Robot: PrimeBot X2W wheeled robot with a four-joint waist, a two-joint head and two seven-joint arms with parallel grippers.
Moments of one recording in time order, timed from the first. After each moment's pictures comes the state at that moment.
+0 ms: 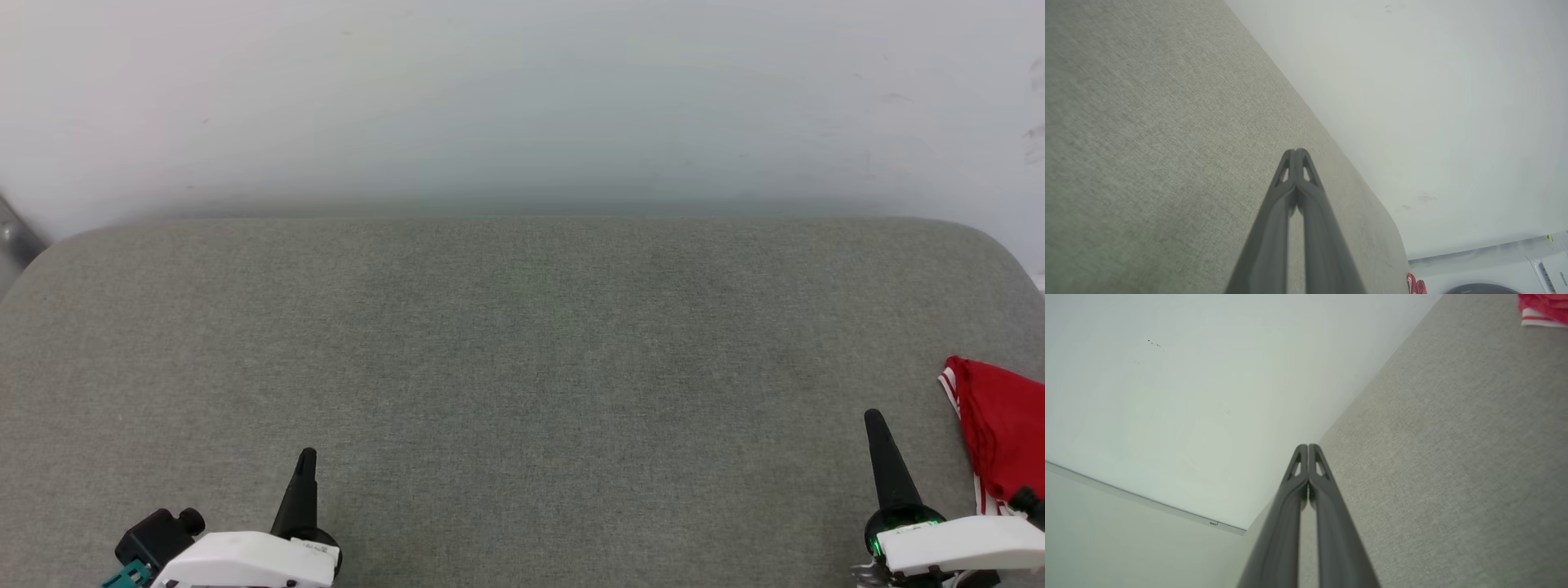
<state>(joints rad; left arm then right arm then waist) 0.02 0.08 -0.03 0.19 -1.04 -0.04 -0.07 0.02 -0.08 -0.04 0.16 1.08 0.13 -0.06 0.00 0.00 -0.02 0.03</state>
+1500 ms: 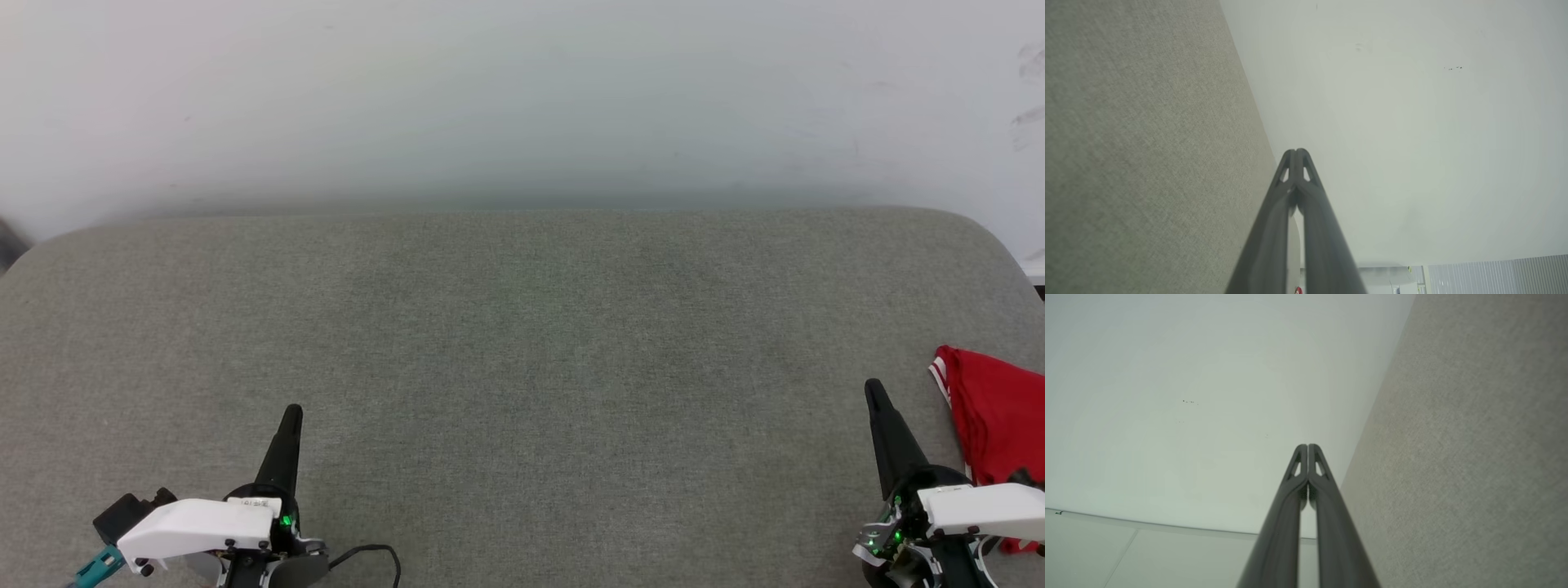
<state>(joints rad) -0.07 0.08 0.04 0.23 -1.48 -0.11 0.04 -0.06 -0.08 -0.07 0.22 1.48 0.13 0.05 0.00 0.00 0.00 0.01</state>
